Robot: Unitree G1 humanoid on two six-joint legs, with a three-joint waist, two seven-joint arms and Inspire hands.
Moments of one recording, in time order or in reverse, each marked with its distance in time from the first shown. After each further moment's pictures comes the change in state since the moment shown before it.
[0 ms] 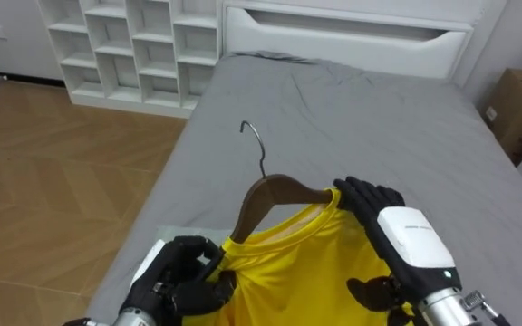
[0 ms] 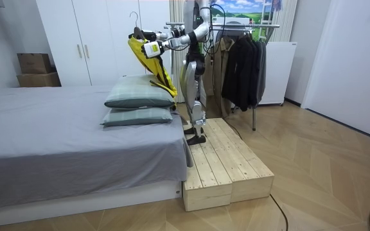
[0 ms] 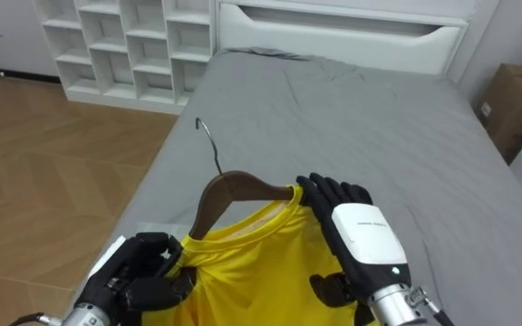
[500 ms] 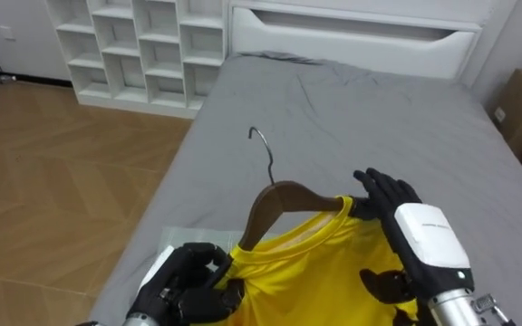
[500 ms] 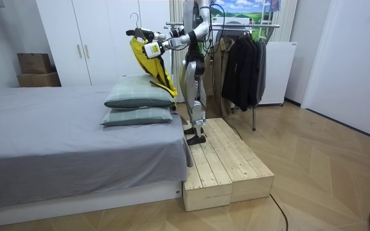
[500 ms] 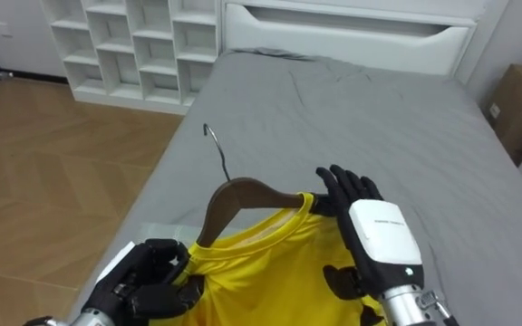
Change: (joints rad) left arm 0.005 -0.011 -0.009 0.000 -0.002 0.028 -0.030; right arm -0.056 -0.001 -0.005 0.035 0.004 0.035 -0.129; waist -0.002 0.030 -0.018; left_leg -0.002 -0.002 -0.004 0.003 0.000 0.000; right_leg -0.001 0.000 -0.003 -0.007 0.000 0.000
